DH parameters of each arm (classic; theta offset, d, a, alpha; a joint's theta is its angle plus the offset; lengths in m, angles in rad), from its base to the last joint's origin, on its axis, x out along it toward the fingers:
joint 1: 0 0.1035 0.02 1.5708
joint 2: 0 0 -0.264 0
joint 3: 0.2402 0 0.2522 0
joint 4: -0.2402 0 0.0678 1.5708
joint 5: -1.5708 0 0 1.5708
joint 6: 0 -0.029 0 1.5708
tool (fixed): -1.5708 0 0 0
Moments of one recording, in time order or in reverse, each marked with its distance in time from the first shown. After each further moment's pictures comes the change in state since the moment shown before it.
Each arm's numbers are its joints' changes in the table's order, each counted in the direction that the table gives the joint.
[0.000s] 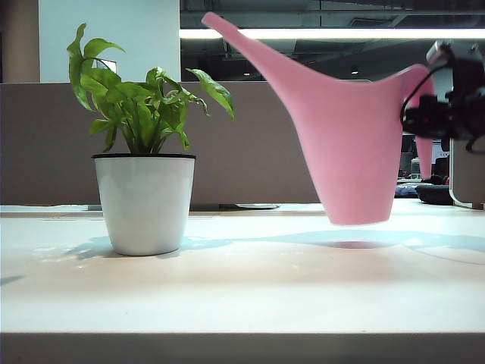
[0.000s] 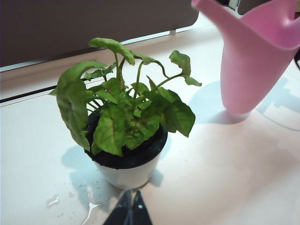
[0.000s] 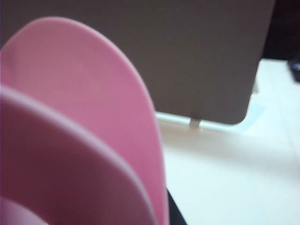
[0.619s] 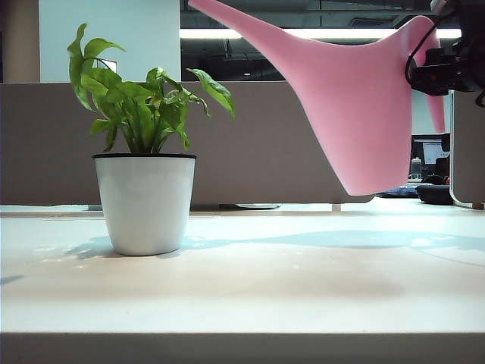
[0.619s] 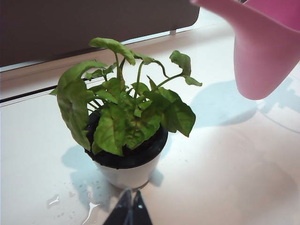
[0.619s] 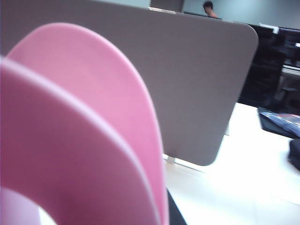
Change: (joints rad) left arm 0.000 0.000 0.000 0.000 0.000 0.000; right arm 0.002 0.173 0.000 -0.092 0.036 0.134
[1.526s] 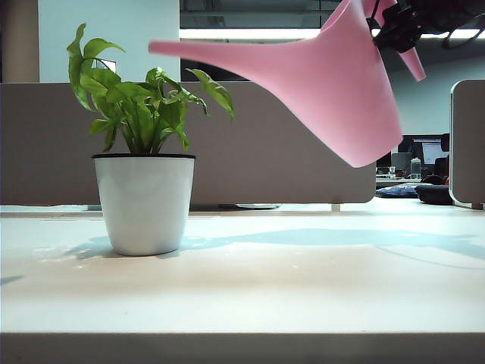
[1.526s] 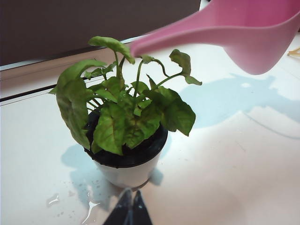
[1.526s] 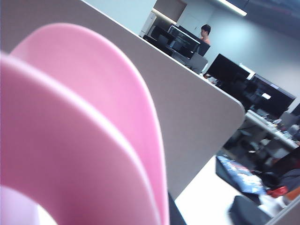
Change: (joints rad) left arm 0.000 0.000 0.000 -0.004 0.000 0.000; right arm 0.162 0.096 0.212 -0.314 0.168 0.388
